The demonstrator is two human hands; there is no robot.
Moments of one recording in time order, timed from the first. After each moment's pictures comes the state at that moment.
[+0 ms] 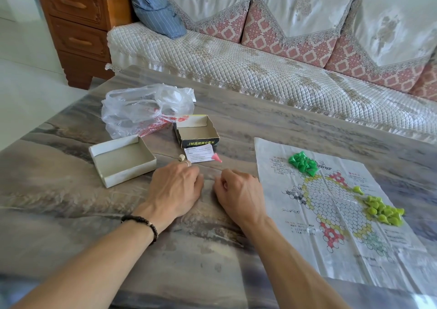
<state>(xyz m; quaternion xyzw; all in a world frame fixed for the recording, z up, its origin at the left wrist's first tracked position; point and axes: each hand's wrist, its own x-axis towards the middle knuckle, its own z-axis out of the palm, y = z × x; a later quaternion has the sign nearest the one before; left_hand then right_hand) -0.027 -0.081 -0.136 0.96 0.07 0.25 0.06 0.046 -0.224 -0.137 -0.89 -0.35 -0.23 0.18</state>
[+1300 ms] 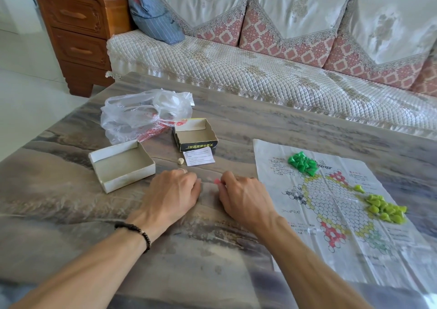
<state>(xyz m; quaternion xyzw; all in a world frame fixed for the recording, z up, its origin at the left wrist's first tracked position) -0.028 -0.074 -0.145 0.95 0.03 0.30 0.09 0.047 -0.239 -0.126 -0.88 -0.43 -0.18 0.10</state>
